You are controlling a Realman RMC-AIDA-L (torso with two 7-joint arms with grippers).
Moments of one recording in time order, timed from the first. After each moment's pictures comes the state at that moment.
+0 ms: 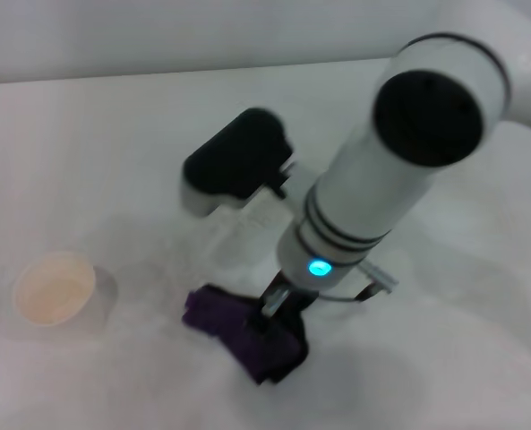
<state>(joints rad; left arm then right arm) -0.13 -2.07 0.96 0.05 0.36 1.55 -0.16 0.80 2.02 -2.14 -1.20 0.81 1.23 0.08</state>
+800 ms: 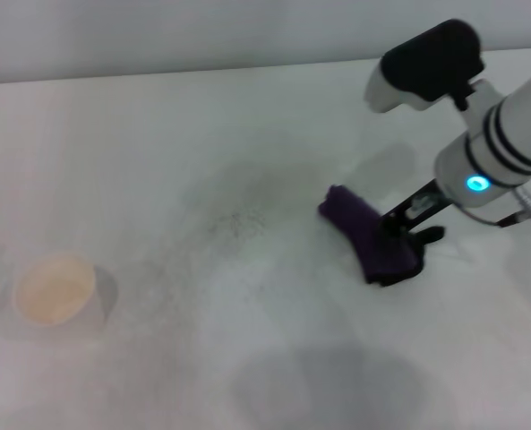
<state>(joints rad) -0.13 -2.08 0.96 0.05 0.36 1.56 -0.17 0.52 2.01 -1.64 -1.29 0.53 1.34 -0.19</state>
